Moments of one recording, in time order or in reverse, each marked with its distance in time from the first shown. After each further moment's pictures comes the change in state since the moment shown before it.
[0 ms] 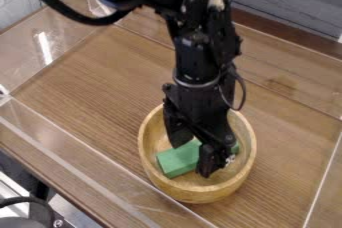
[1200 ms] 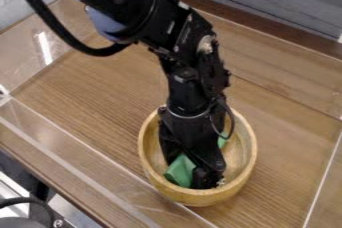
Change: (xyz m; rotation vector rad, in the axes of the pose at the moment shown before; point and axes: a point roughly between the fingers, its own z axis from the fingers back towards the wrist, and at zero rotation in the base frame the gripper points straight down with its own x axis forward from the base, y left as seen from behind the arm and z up) arm -0.005 -0.004 -0.031 0.004 -0.017 -0.023
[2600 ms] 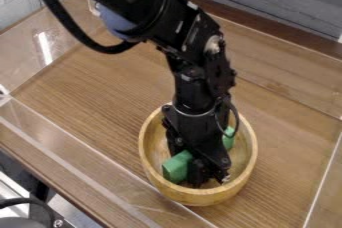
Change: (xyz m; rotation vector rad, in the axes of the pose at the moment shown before) arm 0.006 -0.001 -0.002 0.013 0.008 0.018
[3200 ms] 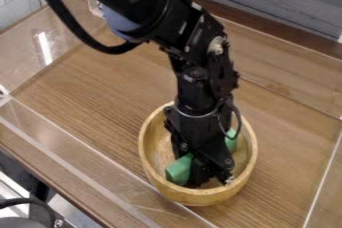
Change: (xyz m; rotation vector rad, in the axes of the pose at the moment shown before) arm -0.002 0.000 0.000 0.005 0.015 0.012
